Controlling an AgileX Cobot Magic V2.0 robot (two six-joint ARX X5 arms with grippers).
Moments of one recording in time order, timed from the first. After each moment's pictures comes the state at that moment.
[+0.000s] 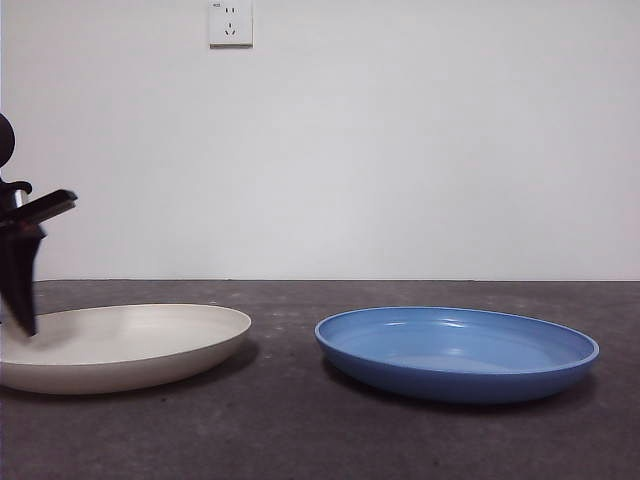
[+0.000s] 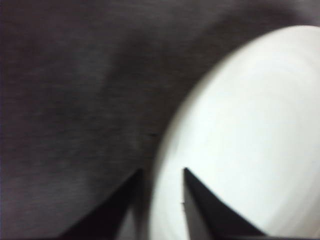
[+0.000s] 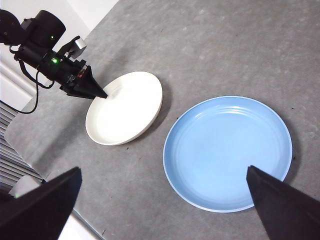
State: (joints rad) left arm 0.05 1.77 1.14 -0.78 0.41 -0.13; right arm 0.16 0.63 0.88 -0.82 -0.61 0.15
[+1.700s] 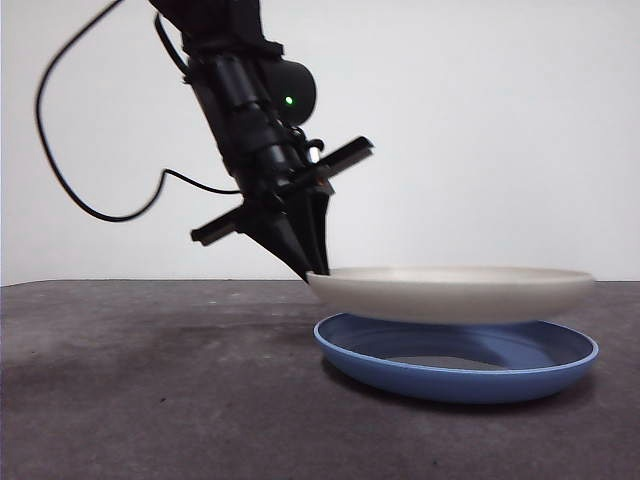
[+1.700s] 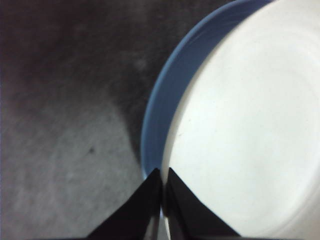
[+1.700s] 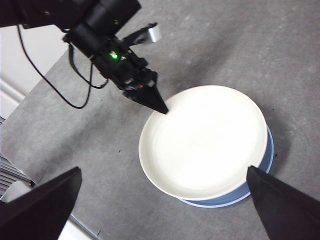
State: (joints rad) left arm -0.58 2.09 1.75 -0.96 0.40 -0.29; right arm 0.16 0.63 0.97 -0.91 -0.55 0.15
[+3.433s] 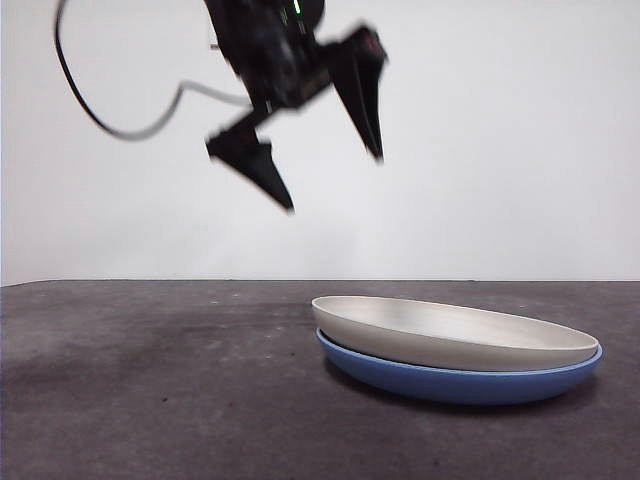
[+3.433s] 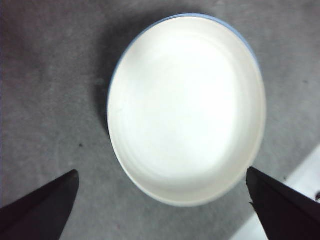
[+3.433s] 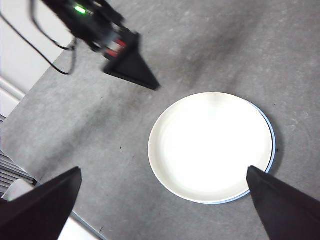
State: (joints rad) left arm -0.60 2.03 2.04 -1.26 0.38 -0.07; right arm 0.16 0.63 0.97 -0.93 -0.55 0.16
